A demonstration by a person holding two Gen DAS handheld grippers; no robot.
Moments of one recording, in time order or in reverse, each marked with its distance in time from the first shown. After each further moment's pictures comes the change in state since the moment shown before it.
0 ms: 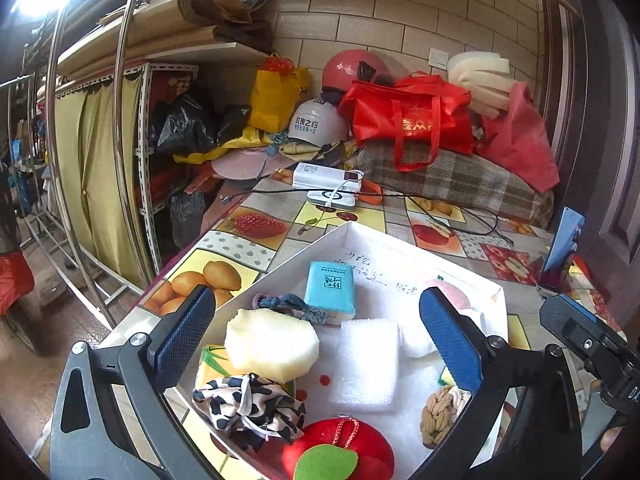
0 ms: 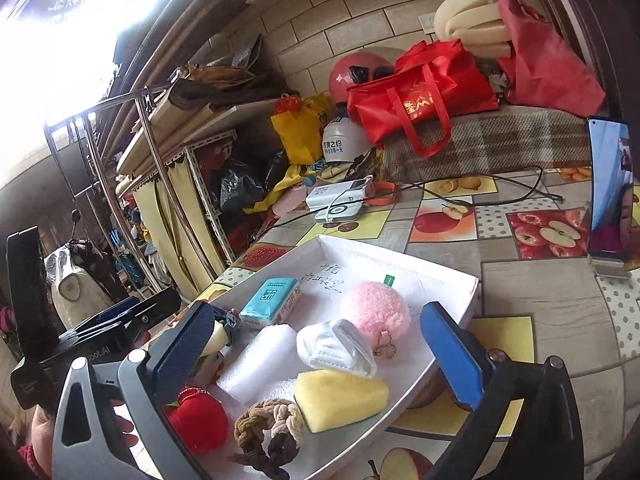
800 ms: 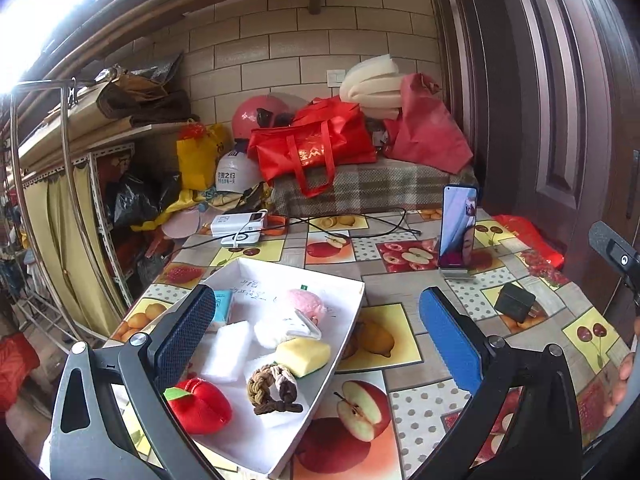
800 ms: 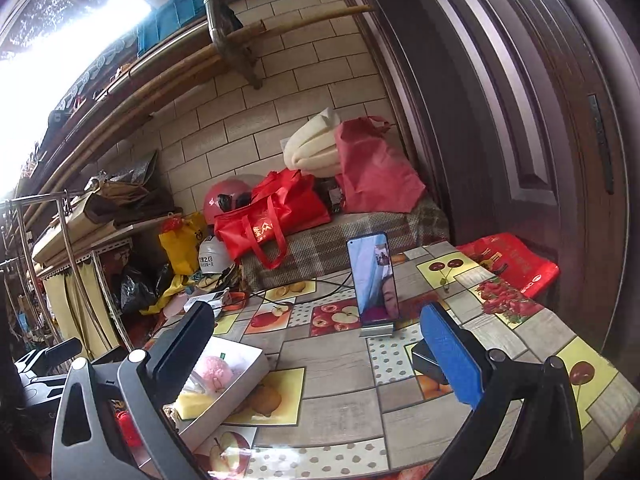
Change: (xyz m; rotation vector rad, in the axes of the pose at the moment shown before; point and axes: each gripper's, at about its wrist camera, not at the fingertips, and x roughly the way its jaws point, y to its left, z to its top) left arm -0.110 -0.158 -0.014 0.244 -0.114 -0.083; right arm -0.207 -0.072 0.002 0.076 -0.348 -0.453
